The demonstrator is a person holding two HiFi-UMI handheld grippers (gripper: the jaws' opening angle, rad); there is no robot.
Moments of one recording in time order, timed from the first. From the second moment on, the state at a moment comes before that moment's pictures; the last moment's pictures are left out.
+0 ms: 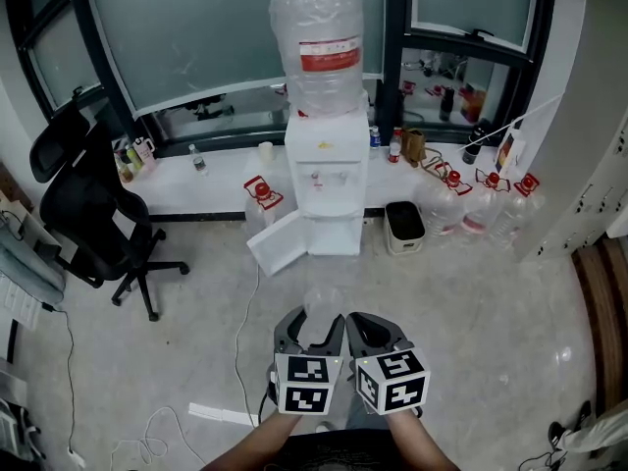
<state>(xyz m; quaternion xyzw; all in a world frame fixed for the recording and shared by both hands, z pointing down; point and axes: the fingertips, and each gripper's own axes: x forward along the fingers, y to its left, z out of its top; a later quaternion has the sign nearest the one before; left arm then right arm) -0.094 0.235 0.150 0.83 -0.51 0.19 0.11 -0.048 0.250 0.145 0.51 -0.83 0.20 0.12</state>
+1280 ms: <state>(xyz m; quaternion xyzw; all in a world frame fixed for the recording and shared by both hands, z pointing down) 0.015 0.089 0.158 0.79 -0.56 0.21 0.12 0.072 0.099 0.148 0.45 -0.86 0.21 0.12</state>
